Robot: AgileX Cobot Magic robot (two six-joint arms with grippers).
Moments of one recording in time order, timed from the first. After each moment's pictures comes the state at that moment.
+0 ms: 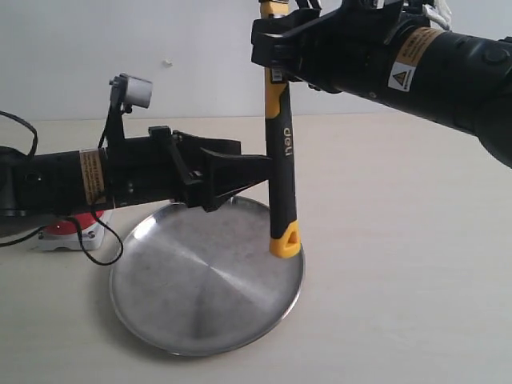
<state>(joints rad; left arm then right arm) -0.42 1.82 -0.81 0.99 -1.04 -0.92 0.54 1.45 -0.86 -0.39 -0.45 0.64</state>
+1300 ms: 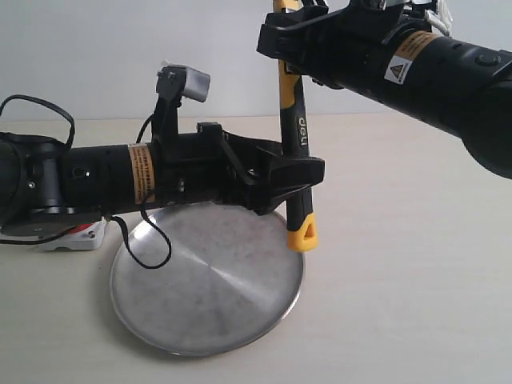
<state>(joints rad) -0.60 1.78 -0.86 0.89 -0.85 -0.95 0.54 1.49 -0.86 -0.17 -0.49 0.47</state>
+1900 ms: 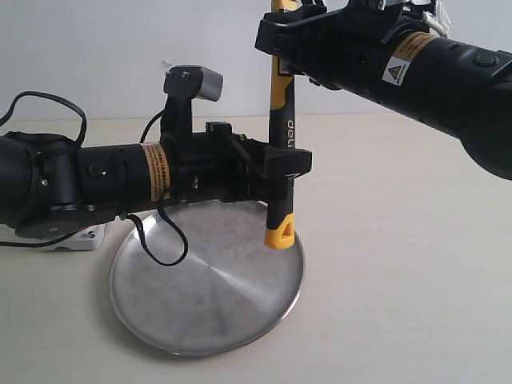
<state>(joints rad) -0.65 1.78 -0.88 0.79 -0.73 -0.91 0.55 1.49 -0.86 -0.18 -0.50 0.52</state>
